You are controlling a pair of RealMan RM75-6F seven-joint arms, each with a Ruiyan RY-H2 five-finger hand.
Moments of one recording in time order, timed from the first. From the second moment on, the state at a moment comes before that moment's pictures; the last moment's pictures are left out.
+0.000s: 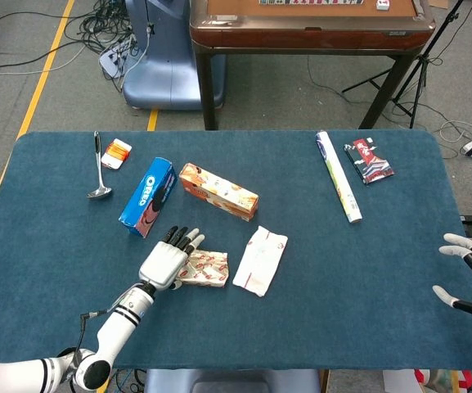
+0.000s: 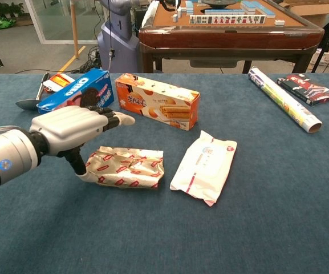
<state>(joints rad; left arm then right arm) -0.64 -1.64 -0.16 -1.57 1.16 0.99 0.76 0.03 -1.02 0.05 -1.54 -1.58 1.59 0.32</state>
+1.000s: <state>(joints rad) -0.71 -1.71 -0.13 -1.59 1.07 1.02 0.82 0.01 -1.01 0.06 -1.53 -1.58 1.61 0.36</state>
